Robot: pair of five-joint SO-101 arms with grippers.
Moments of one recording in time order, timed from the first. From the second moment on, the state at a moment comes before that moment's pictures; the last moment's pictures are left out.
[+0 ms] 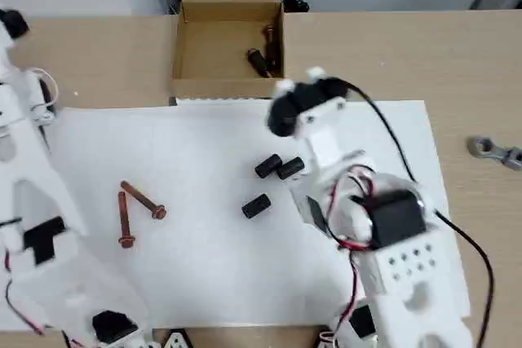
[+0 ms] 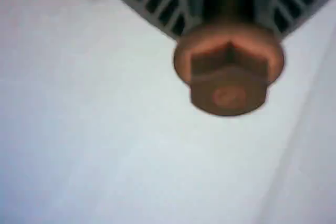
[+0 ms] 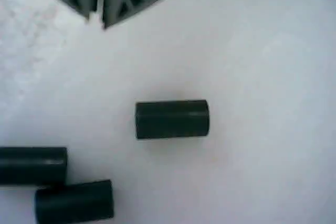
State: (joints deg) left arm -31.4 17.3 -36.4 99.3 -1.1; right arm -24.8 -42.3 21.0 87.1 5.3
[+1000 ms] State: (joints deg) left arm -31.8 -66.9 14.5 99.4 -4.8; right arm -40.1 -13.3 11.0 90.3 40.0
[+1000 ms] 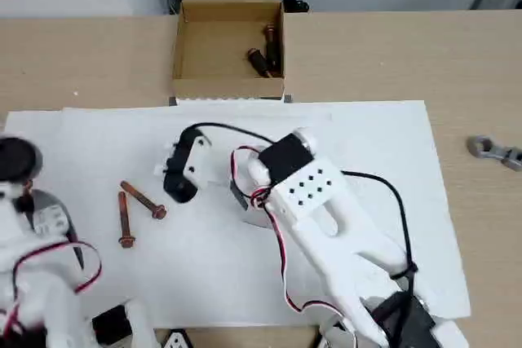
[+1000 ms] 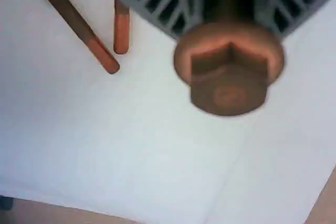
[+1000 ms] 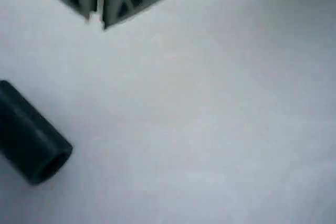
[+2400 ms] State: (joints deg) left arm -31.7 -68.2 15.4 99.4 -4.8; right arm -40.1 2.8 11.0 93.5 73.9
